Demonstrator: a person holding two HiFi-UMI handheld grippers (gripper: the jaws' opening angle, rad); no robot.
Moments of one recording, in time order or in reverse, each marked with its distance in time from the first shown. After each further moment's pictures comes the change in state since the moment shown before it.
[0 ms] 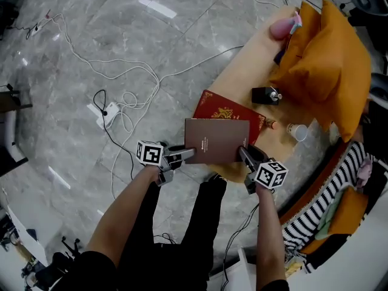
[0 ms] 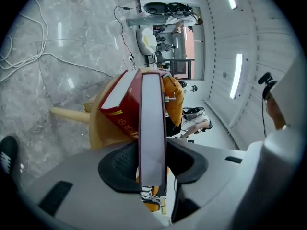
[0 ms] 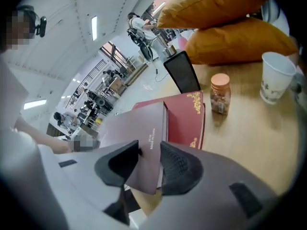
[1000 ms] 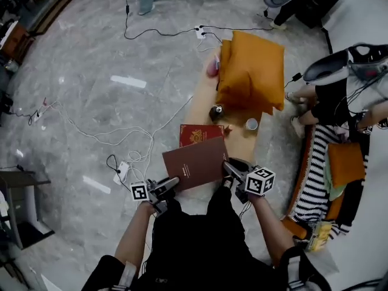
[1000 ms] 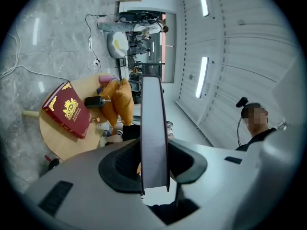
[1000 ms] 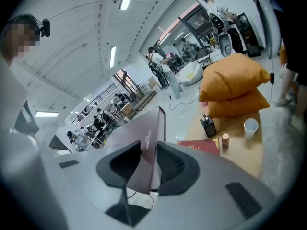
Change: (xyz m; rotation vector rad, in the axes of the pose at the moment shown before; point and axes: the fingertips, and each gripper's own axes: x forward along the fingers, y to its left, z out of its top) left arm -0.099 -0.284 -0.042 0.083 -0.048 -0.301; right arm -0.214 0.220 0.076 -0.020 -0.300 0.065
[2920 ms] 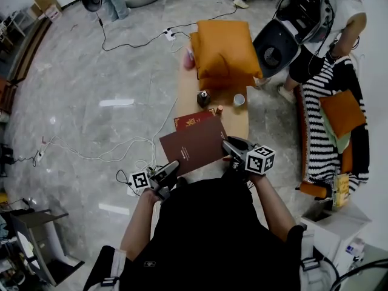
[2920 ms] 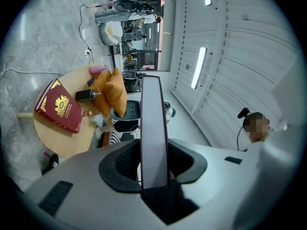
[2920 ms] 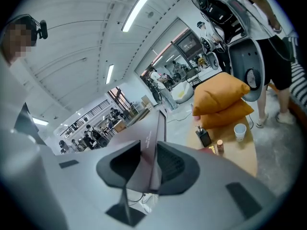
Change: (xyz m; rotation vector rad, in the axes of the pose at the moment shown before) left arm -0.004 -0.042 0.014 0.002 0.175 -0.051; right arm -0.036 0.050 0.006 0.033 -0.265 -0.110
